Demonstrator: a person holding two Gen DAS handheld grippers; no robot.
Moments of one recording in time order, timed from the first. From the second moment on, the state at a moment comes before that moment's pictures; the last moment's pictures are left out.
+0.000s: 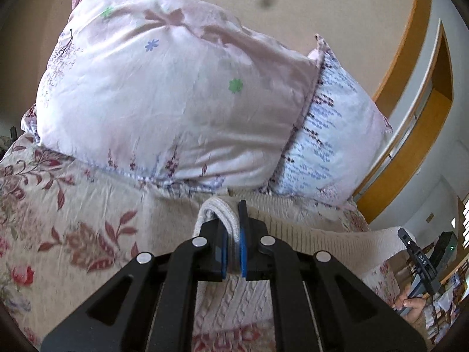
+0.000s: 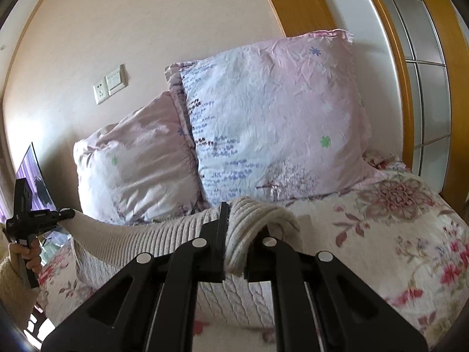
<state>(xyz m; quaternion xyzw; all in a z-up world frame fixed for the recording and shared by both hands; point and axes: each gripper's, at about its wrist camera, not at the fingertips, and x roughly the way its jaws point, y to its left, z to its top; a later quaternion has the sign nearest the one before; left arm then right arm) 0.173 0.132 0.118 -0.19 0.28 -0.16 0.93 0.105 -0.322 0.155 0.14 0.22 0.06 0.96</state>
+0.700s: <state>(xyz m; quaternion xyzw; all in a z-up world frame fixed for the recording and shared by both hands) 0.282 0.138 0.009 -0.30 0.41 -0.11 0.85 0.249 -0.368 0.036 0.33 0.42 0.02 0.85</state>
